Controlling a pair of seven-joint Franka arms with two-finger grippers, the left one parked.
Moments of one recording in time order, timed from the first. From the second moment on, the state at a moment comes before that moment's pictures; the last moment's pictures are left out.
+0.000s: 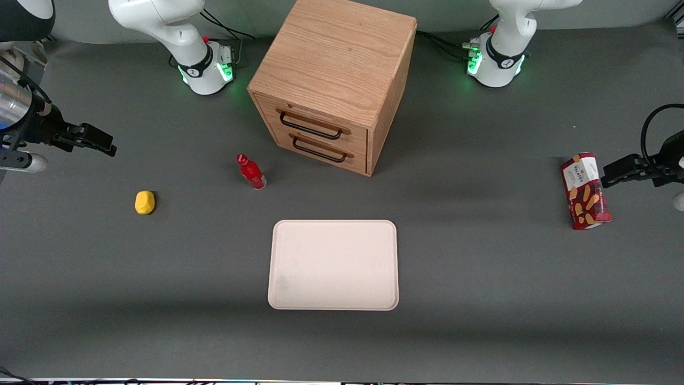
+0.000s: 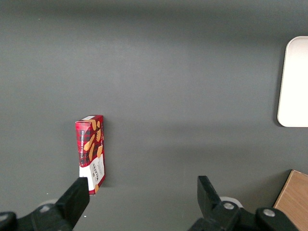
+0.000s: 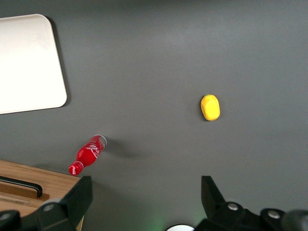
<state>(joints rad) 0.26 -0.04 -0.22 -1.65 -0.01 1.53 0.19</state>
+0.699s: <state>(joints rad) 0.28 -0.03 -0.16 -1.64 0.06 1.53 0.26</state>
